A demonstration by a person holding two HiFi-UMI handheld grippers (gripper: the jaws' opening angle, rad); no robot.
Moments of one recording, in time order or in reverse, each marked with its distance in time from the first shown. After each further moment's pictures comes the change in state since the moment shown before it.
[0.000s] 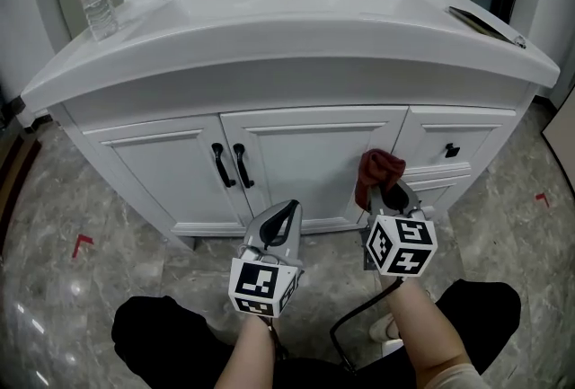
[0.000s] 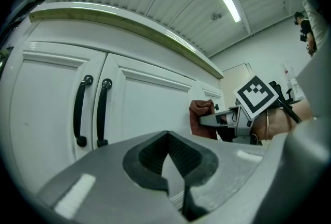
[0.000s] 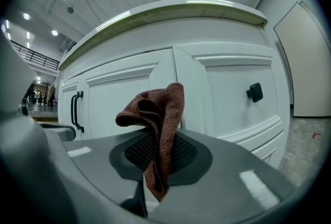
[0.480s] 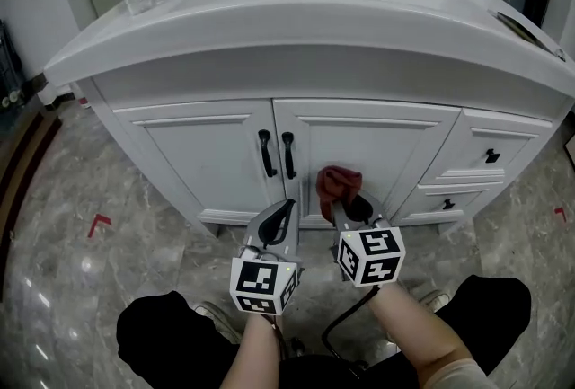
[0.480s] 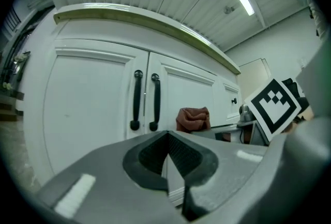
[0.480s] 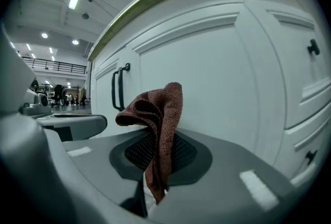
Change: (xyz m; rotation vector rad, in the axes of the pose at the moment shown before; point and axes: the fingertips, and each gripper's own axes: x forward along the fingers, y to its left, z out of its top) left arm -0.044 0.071 -0.029 -0.041 0.054 0.162; right arm 0.035 0.148 -0.069 -0.016 0.099 0.309
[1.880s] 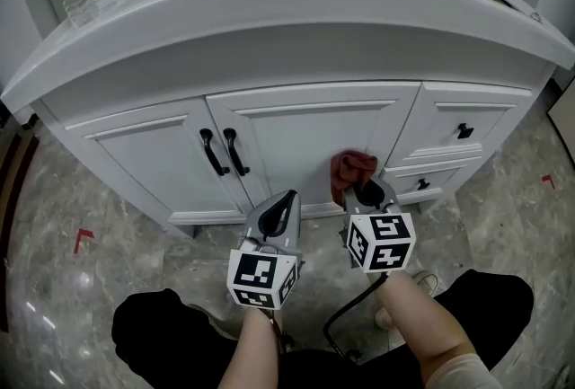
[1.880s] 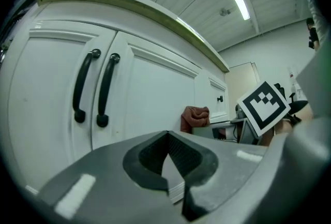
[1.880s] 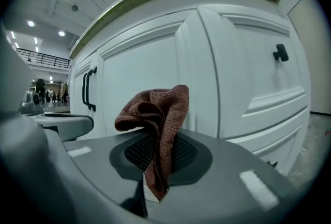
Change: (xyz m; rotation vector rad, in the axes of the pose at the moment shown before) left arm 0.045 -0.066 -0.014 -0.019 0.023 -0.151; right arm -0.037 -0.098 -0.005 0.002 0.013 -0.184
